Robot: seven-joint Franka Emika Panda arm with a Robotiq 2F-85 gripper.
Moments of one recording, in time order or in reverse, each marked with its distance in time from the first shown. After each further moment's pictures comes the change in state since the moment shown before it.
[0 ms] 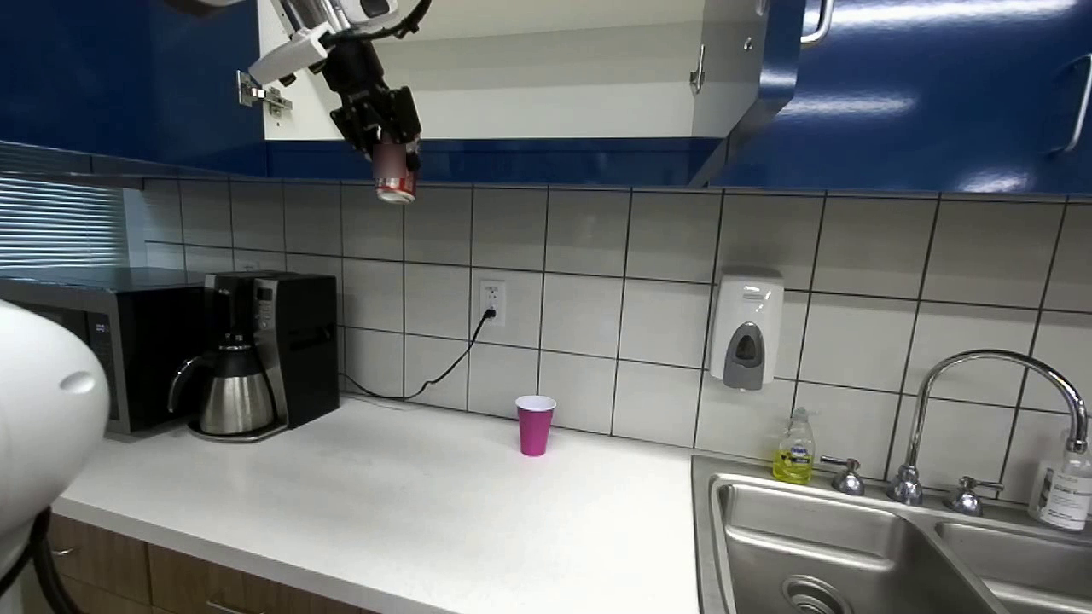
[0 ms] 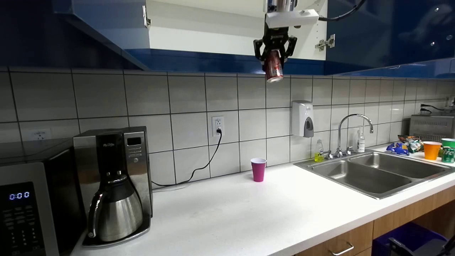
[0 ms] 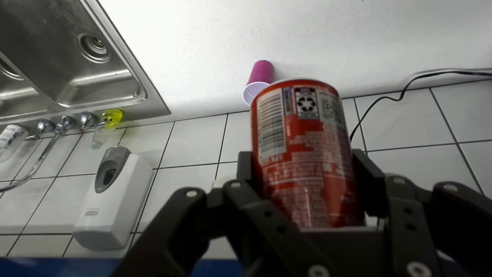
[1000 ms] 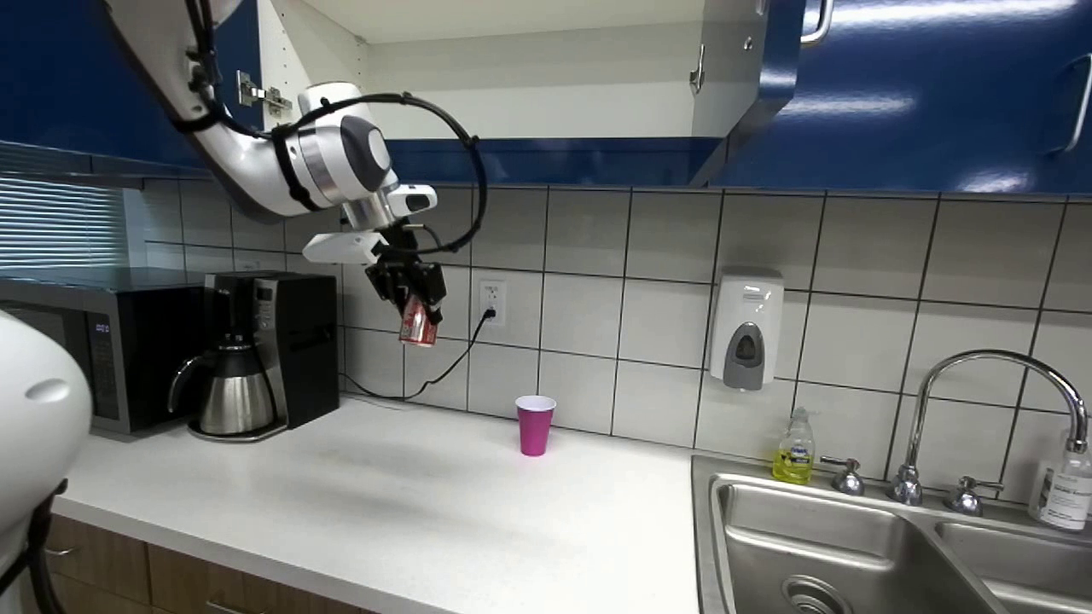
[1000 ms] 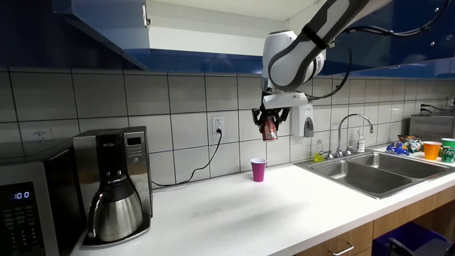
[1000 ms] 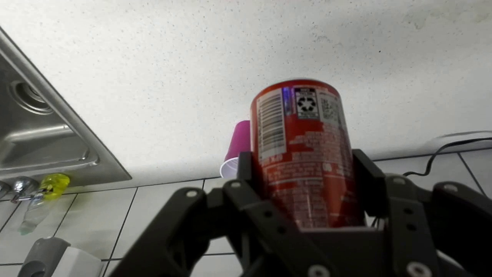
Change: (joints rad) arm -0.088 0.267 0.003 -0.303 -0.072 0.526 0.095
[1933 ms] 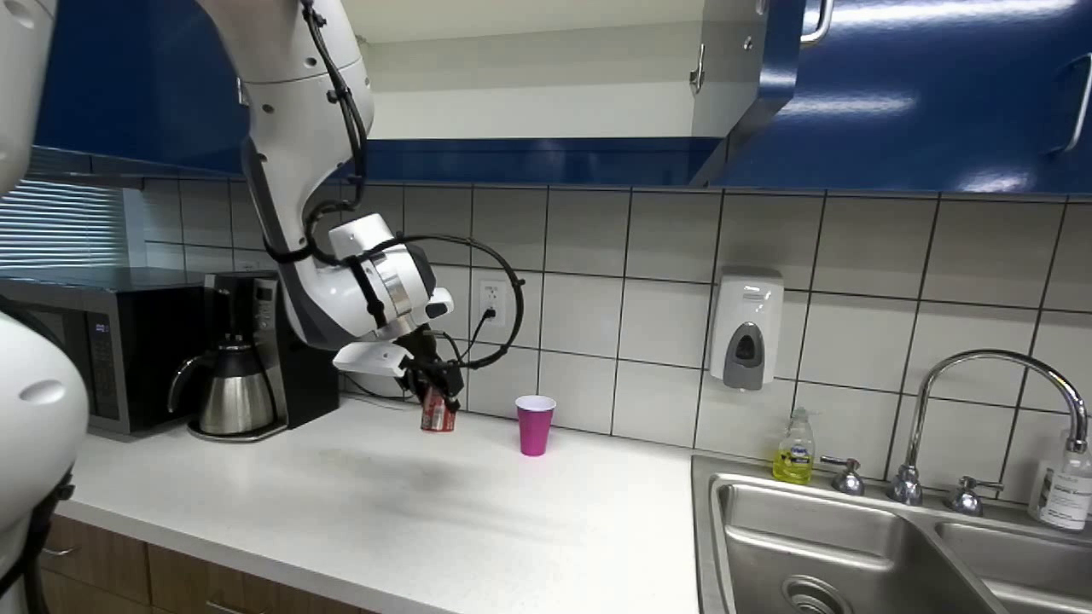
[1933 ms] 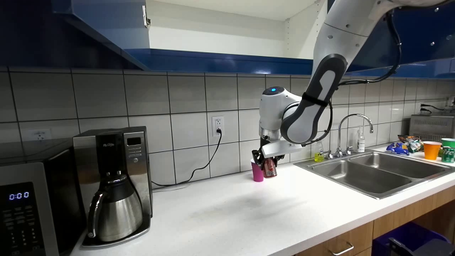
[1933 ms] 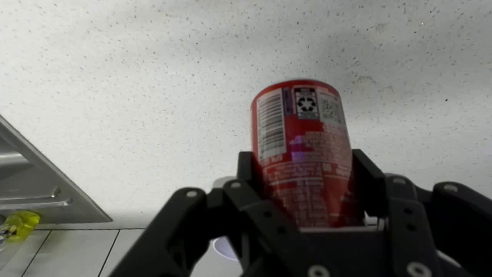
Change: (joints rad) arm -0.013 0.398 -0.080 0.069 -0.515 0.260 0.412
